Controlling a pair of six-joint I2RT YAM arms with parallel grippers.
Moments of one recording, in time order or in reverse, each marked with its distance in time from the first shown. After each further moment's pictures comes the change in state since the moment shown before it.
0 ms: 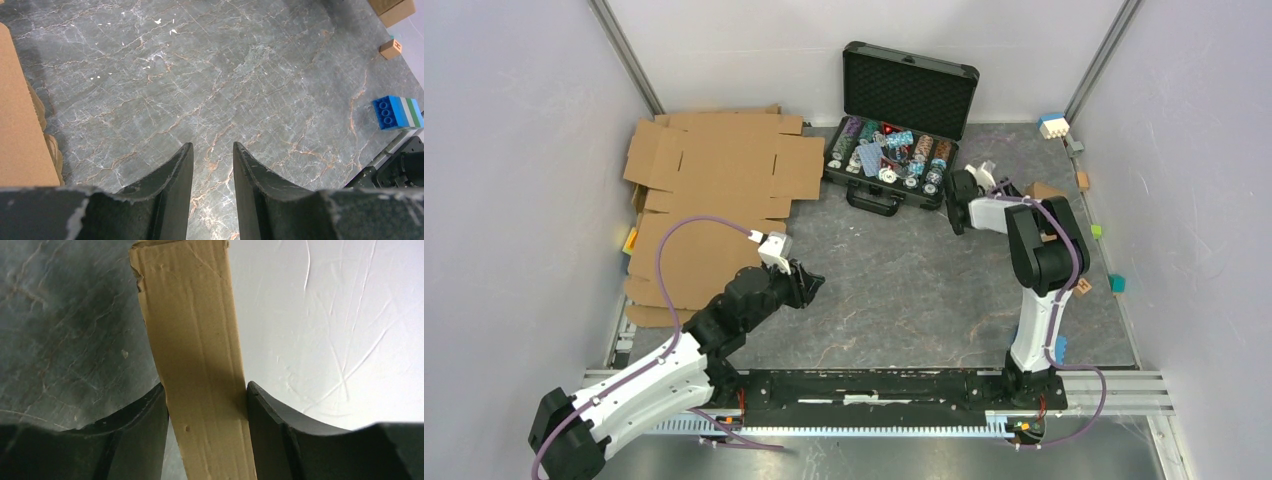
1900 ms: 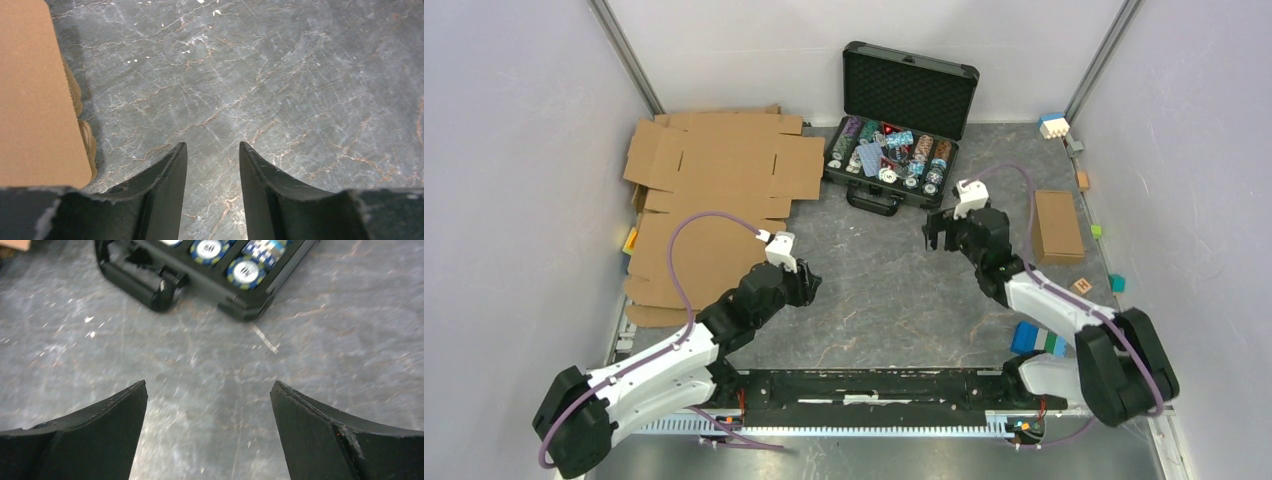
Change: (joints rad) left arm 0.000 0.134 -0.001 0.021 -0.099 0.035; right arm 0.126 -0.727 -0.629 0.669 -1.264 0.275
